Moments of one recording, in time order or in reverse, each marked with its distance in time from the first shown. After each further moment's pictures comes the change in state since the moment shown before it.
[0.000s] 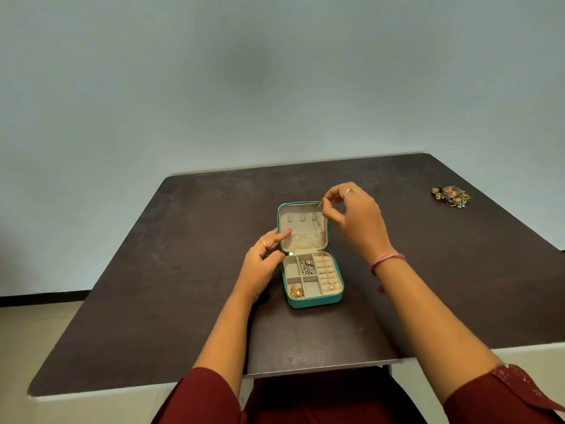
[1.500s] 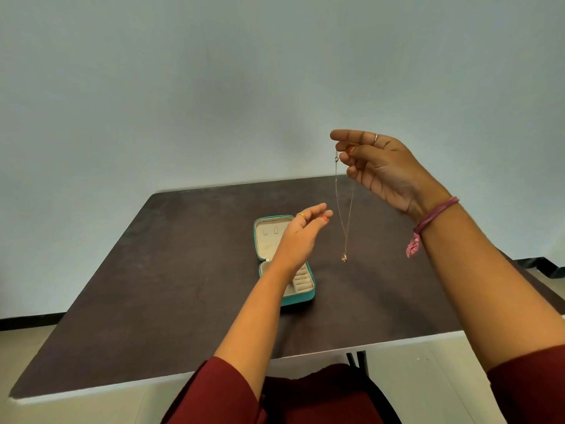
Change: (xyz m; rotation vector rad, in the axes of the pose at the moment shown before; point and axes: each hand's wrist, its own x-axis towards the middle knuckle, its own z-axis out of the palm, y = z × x) left_hand -0.008 0.095 0.100 -0.100 -0.132 0.049; right_hand 0.033 -0.044 -0.149 1.051 -0.229 0.358
